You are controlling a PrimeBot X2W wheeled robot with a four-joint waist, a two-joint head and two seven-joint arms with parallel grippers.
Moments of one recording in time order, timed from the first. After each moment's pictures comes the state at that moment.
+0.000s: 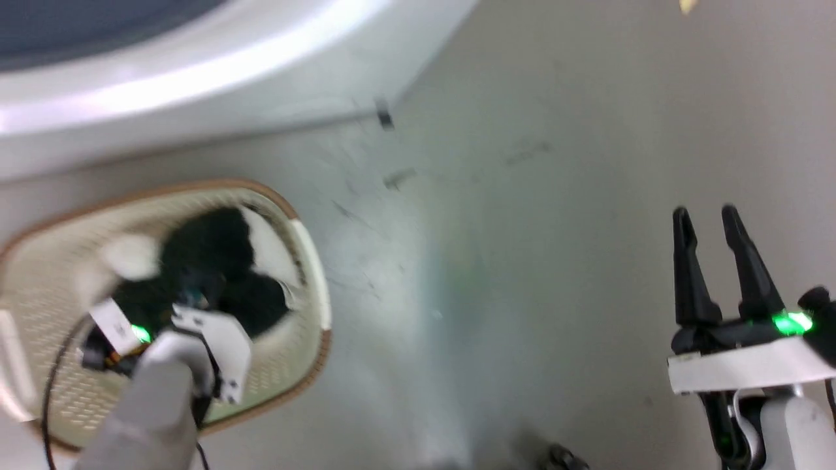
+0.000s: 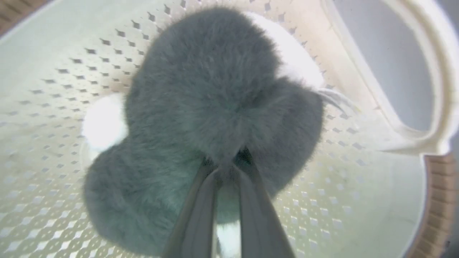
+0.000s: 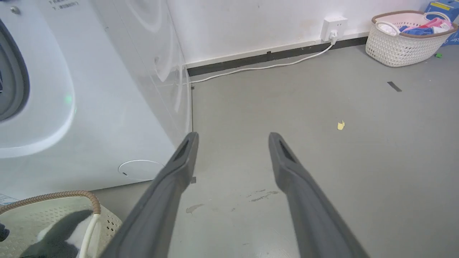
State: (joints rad) left arm -0.75 0.28 -0.50 1.25 -0.30 -0.05 -0.21; right arm -0.21 -0.05 -0.04 0.05 0.35 0.13 -0.26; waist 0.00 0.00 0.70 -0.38
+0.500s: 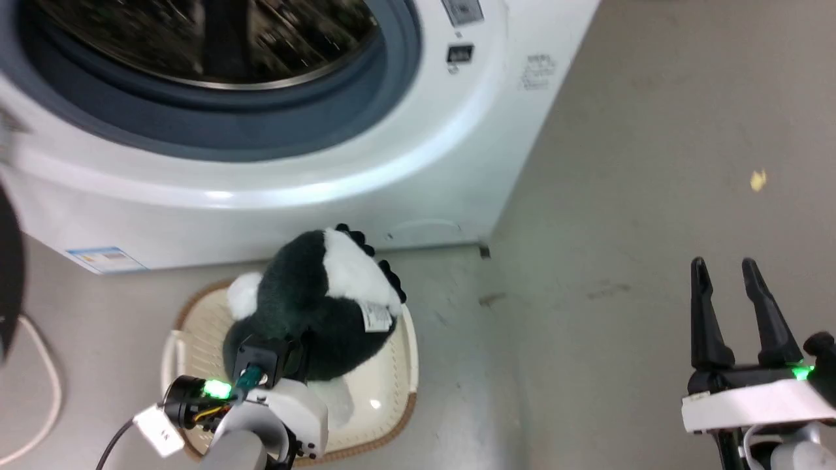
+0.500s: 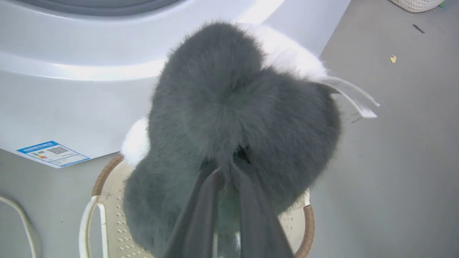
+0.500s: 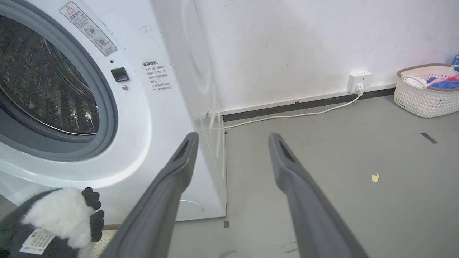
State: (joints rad) left arm -0.36 0.21 -0.39 0.68 -0.30 0.03 -0.26; right arm -0.10 -0.05 -0.10 0.05 0.26 0.13 -0.26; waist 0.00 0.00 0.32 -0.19
